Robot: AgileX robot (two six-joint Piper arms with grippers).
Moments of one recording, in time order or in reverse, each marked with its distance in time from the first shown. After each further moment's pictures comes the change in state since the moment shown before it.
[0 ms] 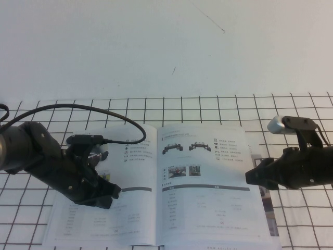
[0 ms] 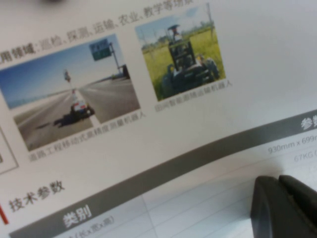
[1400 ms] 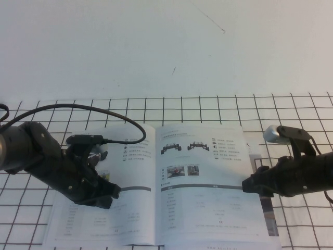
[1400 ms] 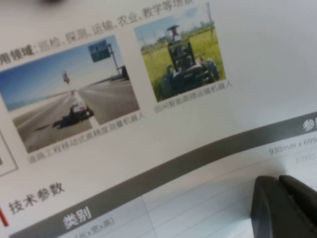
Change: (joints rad) right arm 0.013 0.089 0.000 0.058 0.011 -0.020; left arm 0.000 0.000 0.000 0.000 0.000 -0.003
